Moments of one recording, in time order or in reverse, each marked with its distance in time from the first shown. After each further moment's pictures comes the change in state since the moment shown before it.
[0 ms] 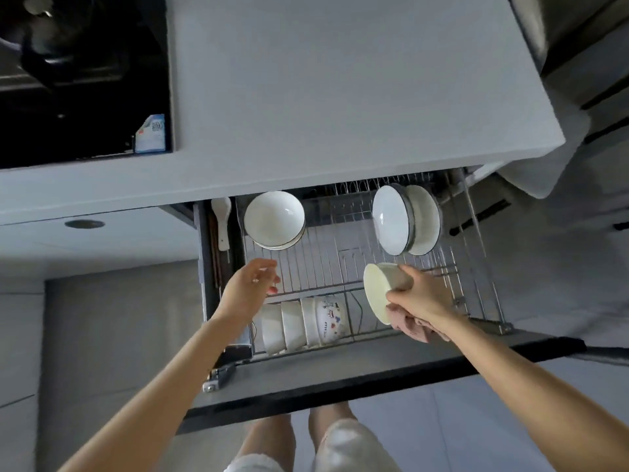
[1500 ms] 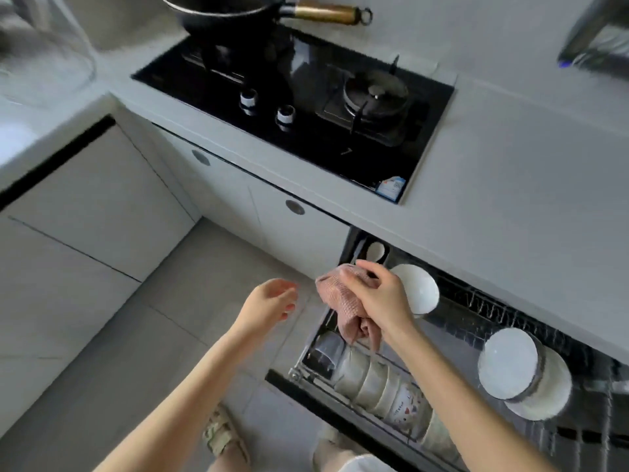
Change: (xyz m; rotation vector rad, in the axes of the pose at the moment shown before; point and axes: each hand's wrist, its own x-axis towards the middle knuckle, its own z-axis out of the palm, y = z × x) left_hand -0.132 -0.089 -0.139 -0.529 0.488 -0.065; right_hand -0.110 -0.280 0.087 0.390 -0.242 -0.600
